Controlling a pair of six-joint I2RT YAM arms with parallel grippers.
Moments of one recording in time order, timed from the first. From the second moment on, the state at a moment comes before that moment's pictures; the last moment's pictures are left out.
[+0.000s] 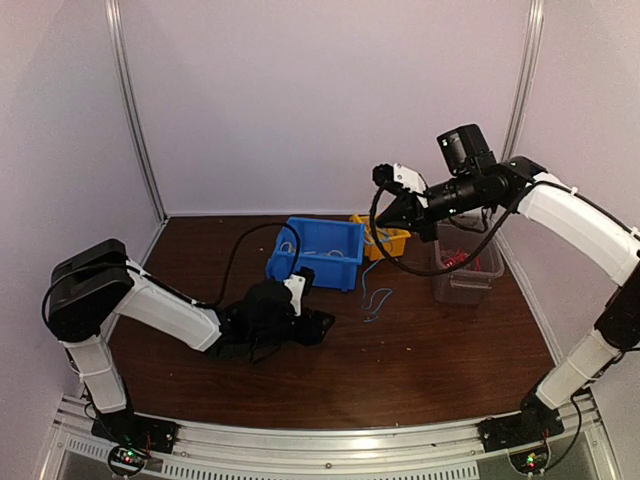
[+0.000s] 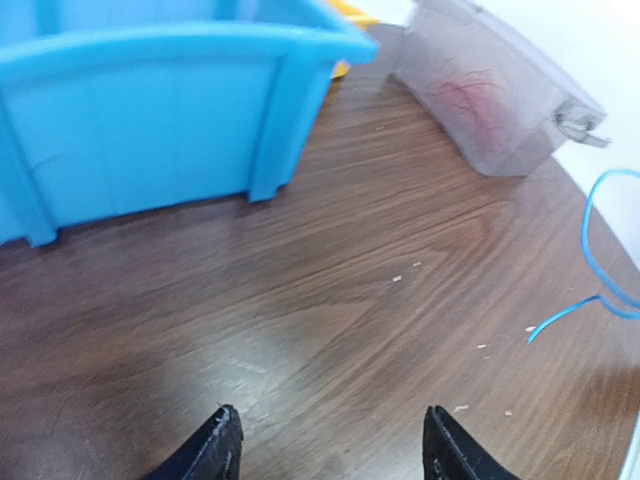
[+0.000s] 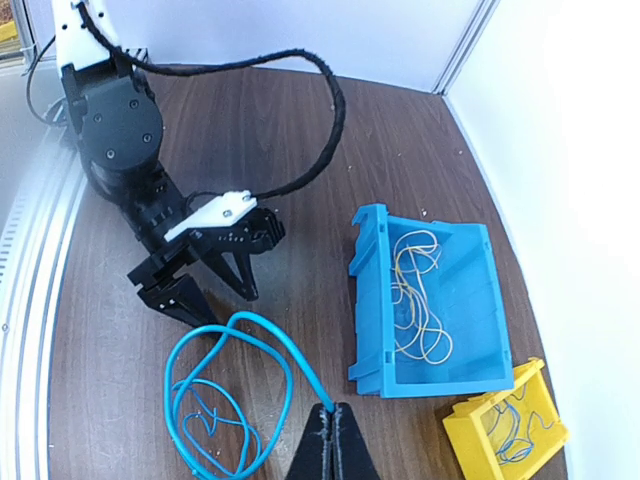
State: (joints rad) left arm -1.03 1.81 0.79 0.53 -0.19 -0.50; right arm 0.56 1.53 1.54 -0.72 -0.59 -0.75
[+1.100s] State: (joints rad) left arm -1.10 1.91 0.85 0.96 -0.05 -0.10; right arm 0.56 1.53 1.73 -0.75 -0.73 -0.53
